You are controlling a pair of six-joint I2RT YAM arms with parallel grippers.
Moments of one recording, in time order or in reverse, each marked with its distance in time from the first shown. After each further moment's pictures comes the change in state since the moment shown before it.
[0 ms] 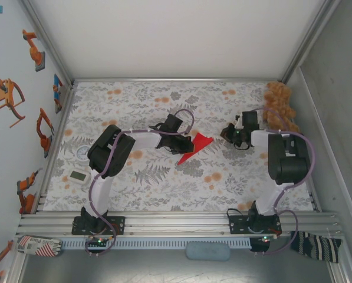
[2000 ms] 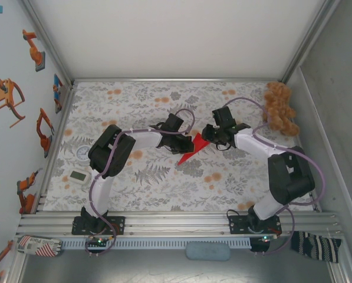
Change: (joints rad) left arm -0.007 0.005 0.024 -0.029 -0.012 -0.003; right arm 0.365 -0.179 0.104 -0.305 0.347 0.014
